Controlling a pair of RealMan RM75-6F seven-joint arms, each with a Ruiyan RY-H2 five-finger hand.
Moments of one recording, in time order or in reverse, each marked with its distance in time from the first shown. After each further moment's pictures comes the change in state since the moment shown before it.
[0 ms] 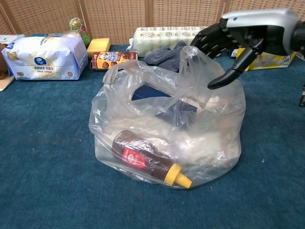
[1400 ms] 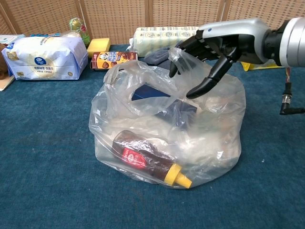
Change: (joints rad) left arm 0.004 -0.015 0.002 0.046 -0.014 -0.001 -0.042; right arm 0.073 -0.039 0.036 -0.056 0.201 -0.103 -0.103
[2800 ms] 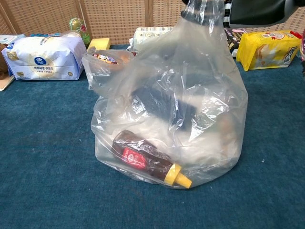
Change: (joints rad) left arm -0.027 -0.004 -0.006 -0.026 -0.017 -0.037 0.036; right arm -0.200 0.097 0.333 -0.009 -0.216 -0.224 1.437
